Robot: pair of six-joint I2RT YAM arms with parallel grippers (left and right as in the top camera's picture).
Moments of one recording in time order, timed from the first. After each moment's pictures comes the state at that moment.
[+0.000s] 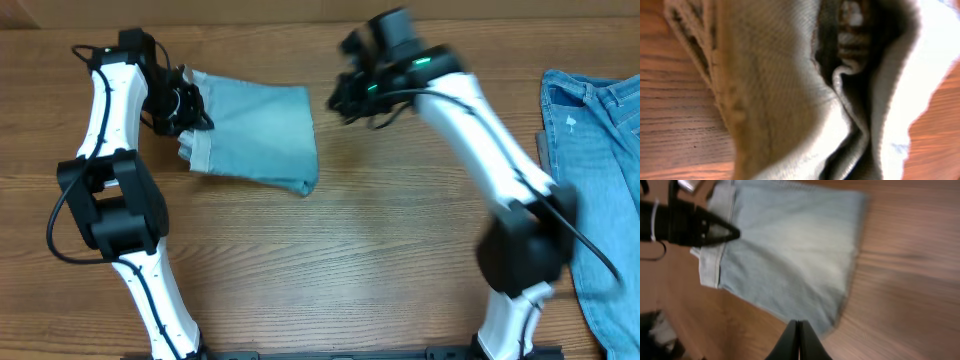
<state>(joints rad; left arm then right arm) 0.16 2.29 2.03 -1.22 0.41 -0.13 0.35 1.99 1.91 -0.95 -0.50 0.28</state>
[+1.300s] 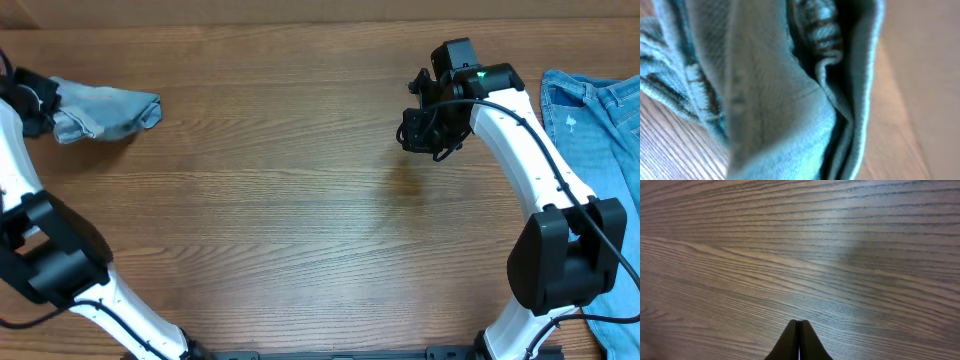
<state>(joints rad) 0.58 2.14 2.00 -0.87 0.15 -0.65 0.19 1.90 1.62 -1.11 -0.30 0.15</state>
